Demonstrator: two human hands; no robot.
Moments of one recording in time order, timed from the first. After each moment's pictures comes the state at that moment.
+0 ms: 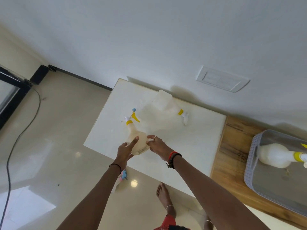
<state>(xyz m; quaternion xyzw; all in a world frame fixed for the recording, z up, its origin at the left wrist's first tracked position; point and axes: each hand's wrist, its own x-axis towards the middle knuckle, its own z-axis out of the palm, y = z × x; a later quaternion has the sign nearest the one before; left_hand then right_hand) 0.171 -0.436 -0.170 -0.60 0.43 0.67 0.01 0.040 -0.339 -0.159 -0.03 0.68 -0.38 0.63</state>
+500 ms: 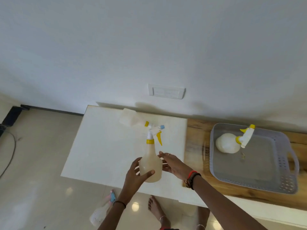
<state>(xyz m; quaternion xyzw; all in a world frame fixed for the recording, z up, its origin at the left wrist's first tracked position) 0.121 -0.293 -0.103 -0.41 0.66 0.63 0.07 -0.027 -0.166 -0.111 0.10 0.60 -0.51 0.60</state>
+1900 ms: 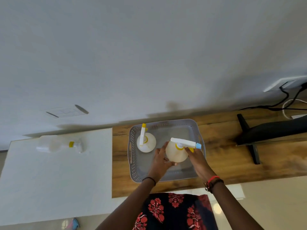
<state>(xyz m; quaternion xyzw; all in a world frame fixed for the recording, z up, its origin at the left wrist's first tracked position) -0.127 0.068 -0.133 -0.17 0.82 0.51 0.18 -0.179 0.222 -0.115 0.19 0.71 -0.62 0.28</state>
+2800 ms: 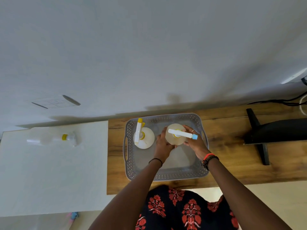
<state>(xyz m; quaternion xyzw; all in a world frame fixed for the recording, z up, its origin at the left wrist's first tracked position) -0.185 0.080 -0.169 -0.26 0.79 0.53 0.17 -0.242 0.210 -0.151 0.19 0.70 -0.62 0.32</state>
